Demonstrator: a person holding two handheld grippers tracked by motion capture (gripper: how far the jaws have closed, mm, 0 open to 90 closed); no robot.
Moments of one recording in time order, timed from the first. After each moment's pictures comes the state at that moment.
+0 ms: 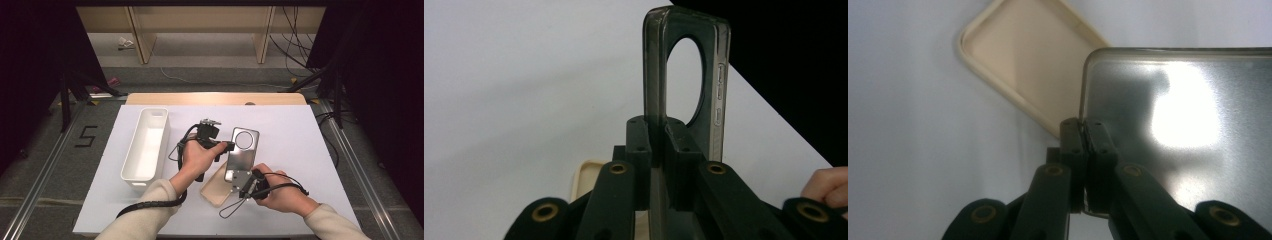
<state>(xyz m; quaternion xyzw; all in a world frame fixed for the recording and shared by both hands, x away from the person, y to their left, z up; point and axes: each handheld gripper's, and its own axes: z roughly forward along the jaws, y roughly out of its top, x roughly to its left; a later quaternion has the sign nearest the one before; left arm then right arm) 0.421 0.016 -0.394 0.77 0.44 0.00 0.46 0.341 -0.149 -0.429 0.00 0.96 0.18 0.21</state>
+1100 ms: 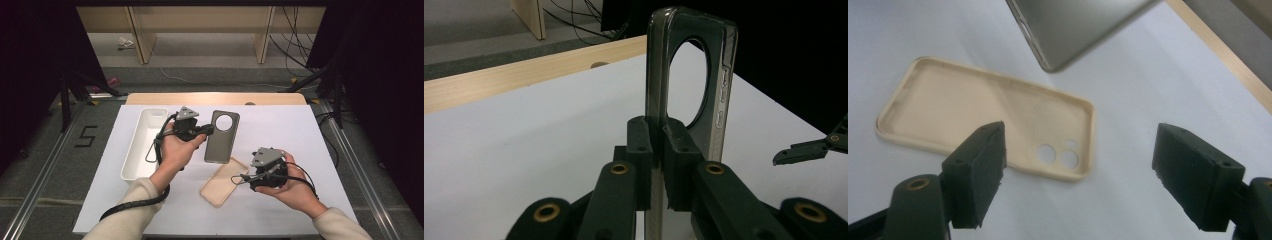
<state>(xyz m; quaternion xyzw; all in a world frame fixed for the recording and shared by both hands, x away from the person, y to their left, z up) 0.424 0.073 -0.370 0.74 0.42 0.13 0.50 0.359 -0.193 -0.415 0.21 0.90 0.32 0.22</state>
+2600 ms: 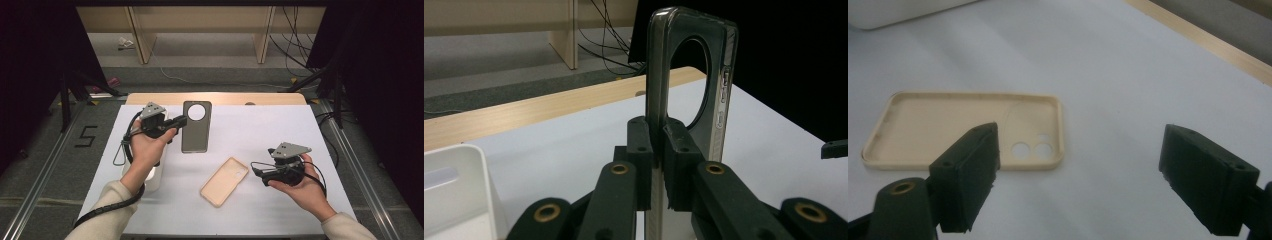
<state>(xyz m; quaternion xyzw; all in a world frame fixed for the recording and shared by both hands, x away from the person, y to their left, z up) 0.419 0.140 -0.356 0.70 0.44 0.19 0.53 0.364 -0.235 -0.416 0.31 0.84 0.39 0.20</state>
